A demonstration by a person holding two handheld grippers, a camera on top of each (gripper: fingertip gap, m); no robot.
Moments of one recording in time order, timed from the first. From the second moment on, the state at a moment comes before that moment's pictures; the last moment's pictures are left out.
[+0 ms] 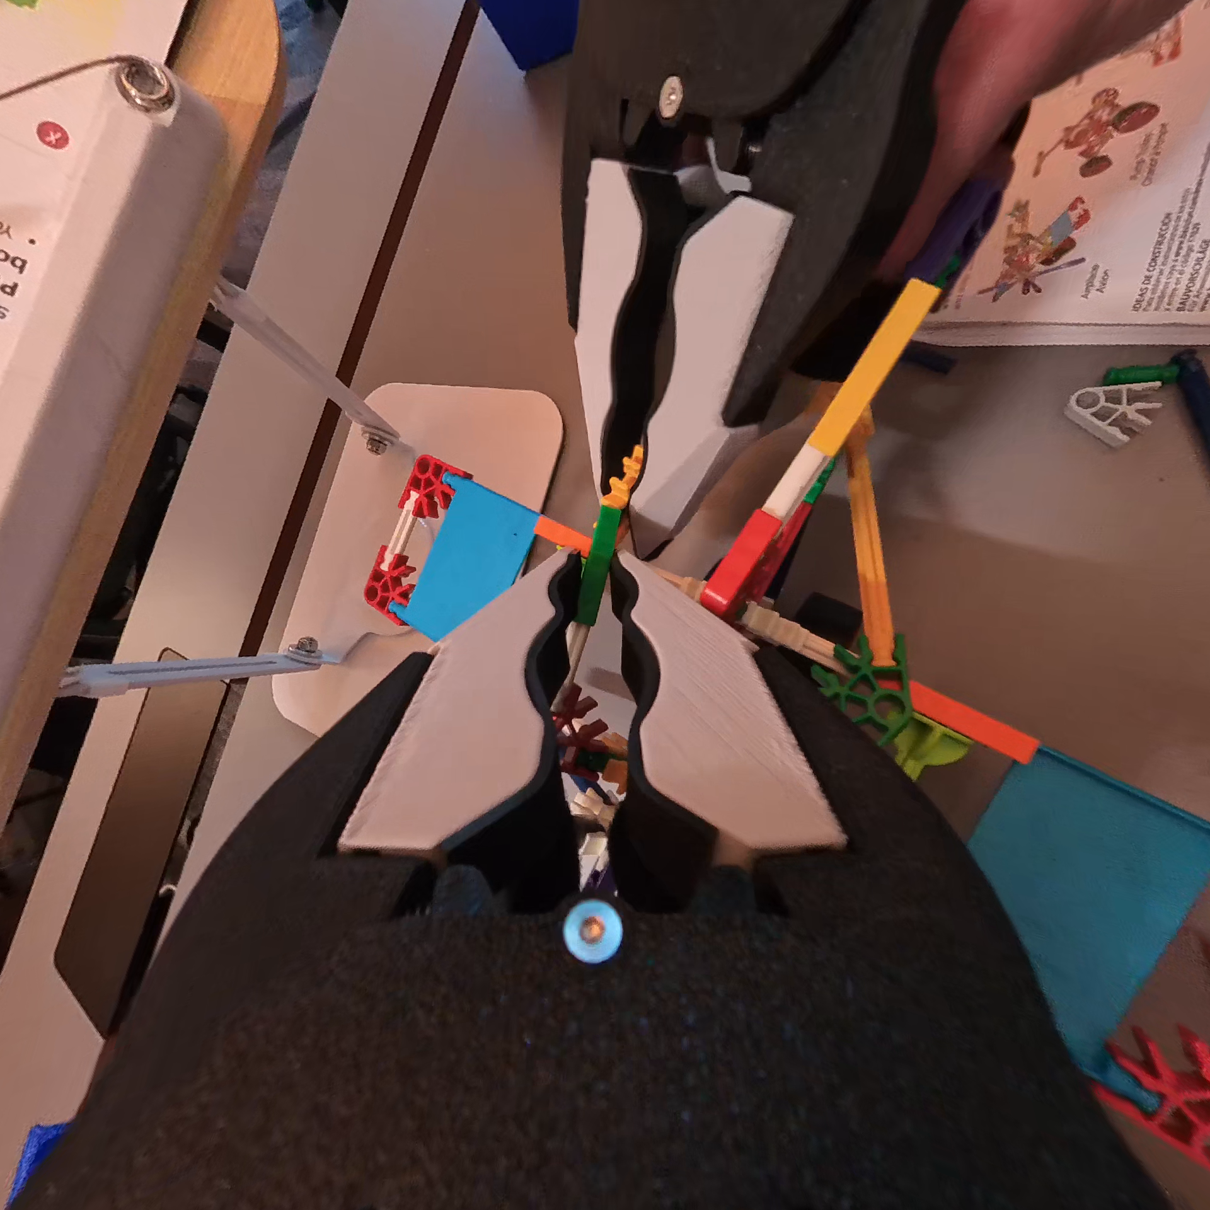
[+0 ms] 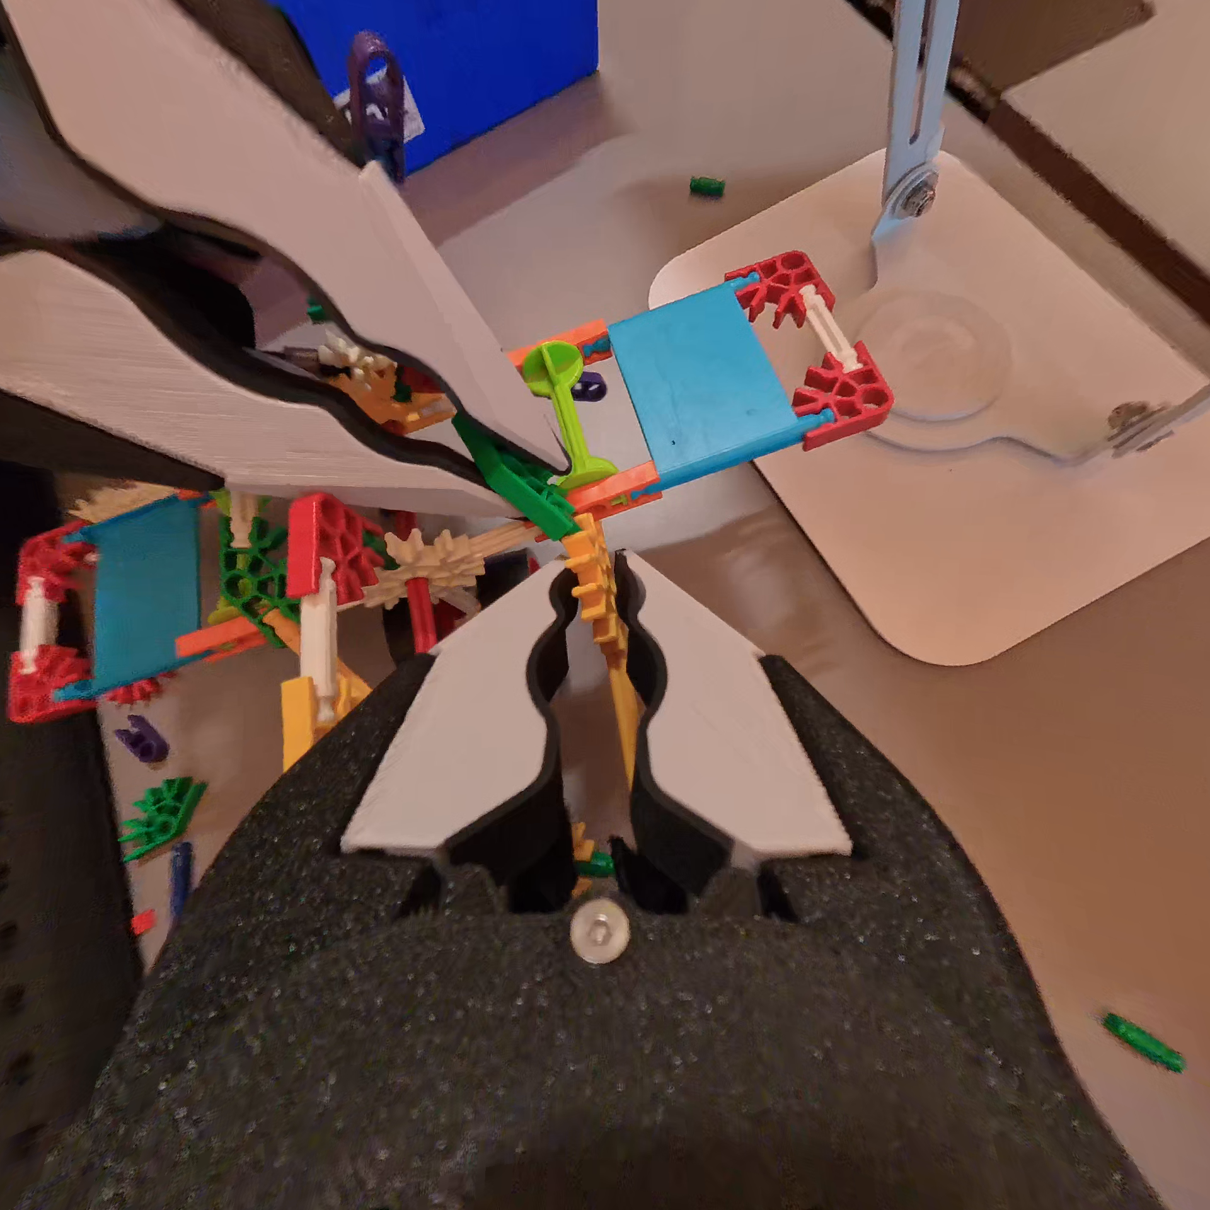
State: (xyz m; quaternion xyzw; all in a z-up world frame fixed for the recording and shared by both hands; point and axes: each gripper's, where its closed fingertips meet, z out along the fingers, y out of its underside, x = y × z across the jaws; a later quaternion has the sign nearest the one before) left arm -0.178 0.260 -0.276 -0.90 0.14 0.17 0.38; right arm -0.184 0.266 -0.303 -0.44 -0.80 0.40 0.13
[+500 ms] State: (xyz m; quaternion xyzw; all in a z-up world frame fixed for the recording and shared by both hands) left arm -0.183 0.260 -0.273 -0.89 0.16 0.22 0.37; right arm -0.178 0.274 -0.305 -0.49 -0.73 0.48 0.00
